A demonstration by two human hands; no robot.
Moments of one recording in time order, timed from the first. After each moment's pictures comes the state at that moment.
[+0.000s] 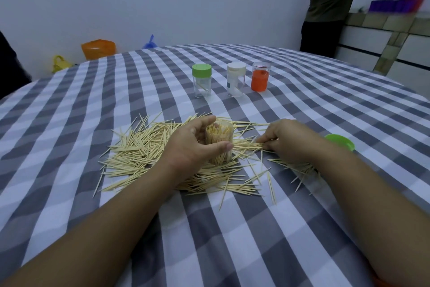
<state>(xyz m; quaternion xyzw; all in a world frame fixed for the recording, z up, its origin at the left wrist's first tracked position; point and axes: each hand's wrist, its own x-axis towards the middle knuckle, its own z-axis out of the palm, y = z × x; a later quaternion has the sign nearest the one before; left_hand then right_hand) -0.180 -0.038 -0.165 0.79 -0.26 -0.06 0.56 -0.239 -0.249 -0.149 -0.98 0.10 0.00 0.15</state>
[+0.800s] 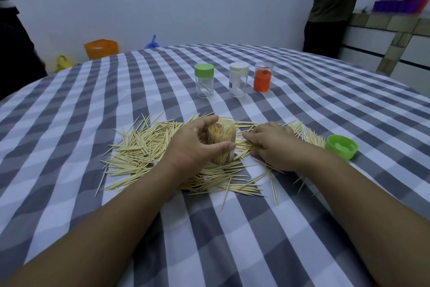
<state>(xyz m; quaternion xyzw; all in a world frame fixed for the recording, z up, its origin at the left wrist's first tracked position) -0.179 -0.038 -0.165 0.79 -0.26 -0.05 0.55 -0.234 -0.226 -0.156 -1.00 0.01 0.02 0.03</state>
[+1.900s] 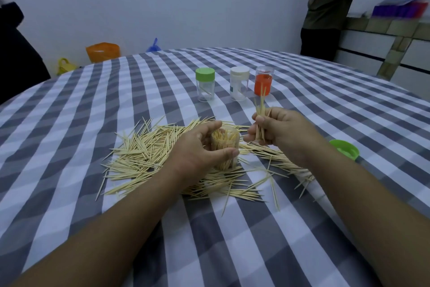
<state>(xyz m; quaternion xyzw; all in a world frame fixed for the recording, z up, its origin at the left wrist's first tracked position) -0.182 -0.039 -0.166 0.77 -0.28 -0.07 0.56 -0.242 -0.218 -0.135 -0.74 0.08 -0.13 0.66</state>
